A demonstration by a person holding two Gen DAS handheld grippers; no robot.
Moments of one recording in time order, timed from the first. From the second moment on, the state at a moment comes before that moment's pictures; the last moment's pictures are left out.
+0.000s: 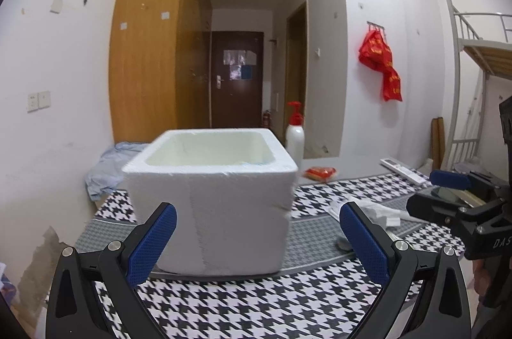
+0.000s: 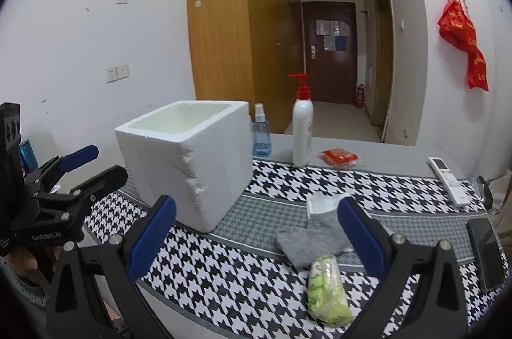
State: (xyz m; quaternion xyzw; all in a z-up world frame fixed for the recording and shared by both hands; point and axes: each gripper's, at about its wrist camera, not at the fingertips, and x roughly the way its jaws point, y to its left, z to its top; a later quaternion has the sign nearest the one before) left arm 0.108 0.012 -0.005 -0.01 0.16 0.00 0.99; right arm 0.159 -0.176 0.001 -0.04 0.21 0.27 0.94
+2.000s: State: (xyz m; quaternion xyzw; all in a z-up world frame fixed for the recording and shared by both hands) left arm 0.184 -0.073 -0.039 0.02 0.25 -0.11 0.96; right arm 0.179 -0.252 -0.059 -0.03 0.29 0.21 0.93
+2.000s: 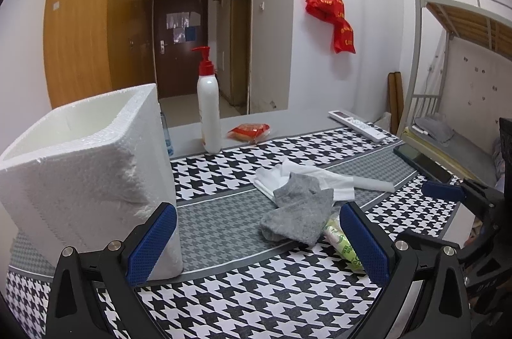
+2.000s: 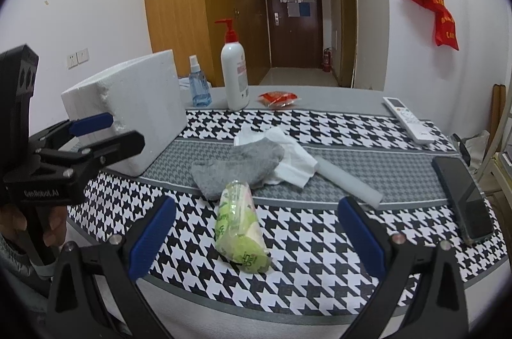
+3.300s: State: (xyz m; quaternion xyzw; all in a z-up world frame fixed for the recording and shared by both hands) left arm 0.216 -0.081 -0.061 0.04 0.31 -0.13 0.94; right arm 0.209 -0.219 -0.112 -0.11 0.38 0.23 0.89
